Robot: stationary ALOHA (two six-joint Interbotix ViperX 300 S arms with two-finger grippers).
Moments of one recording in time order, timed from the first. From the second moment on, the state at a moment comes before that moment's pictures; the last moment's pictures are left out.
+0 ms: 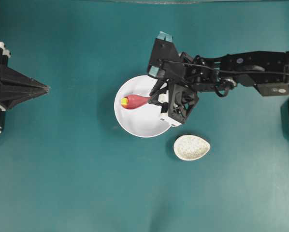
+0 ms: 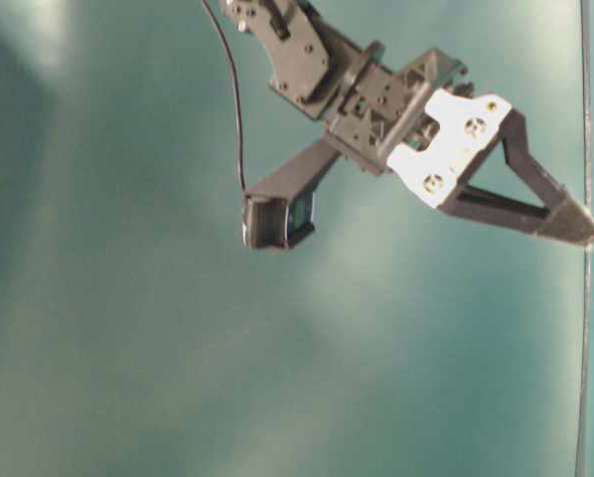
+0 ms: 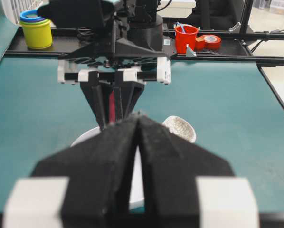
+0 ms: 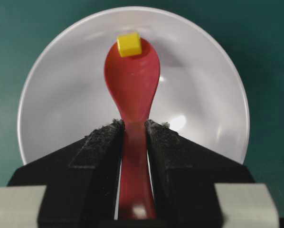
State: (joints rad) left arm 0.00 -0.99 1.18 0.01 -0.16 -0.02; right arm -0.12 0.02 0.51 0.23 0.29 0.00
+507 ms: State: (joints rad) left arm 0.00 -0.99 1.18 0.01 -0.16 -0.02; right arm -0.09 -0.12 0.69 0.23 -0.03 0.01
